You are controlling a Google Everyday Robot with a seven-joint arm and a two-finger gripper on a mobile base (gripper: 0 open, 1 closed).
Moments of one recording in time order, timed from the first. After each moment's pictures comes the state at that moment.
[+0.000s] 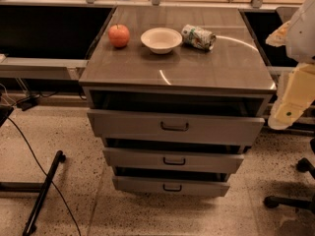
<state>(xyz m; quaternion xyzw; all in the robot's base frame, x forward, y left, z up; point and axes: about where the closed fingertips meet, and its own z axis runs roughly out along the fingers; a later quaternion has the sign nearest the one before) 0.438 -0.217 0.977 -0.60 0.78 -0.03 0.16</state>
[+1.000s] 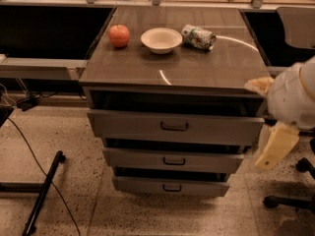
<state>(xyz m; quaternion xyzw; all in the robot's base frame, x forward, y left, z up) 0.416 -0.198 0.886 -0.63 0.75 0.04 0.22</state>
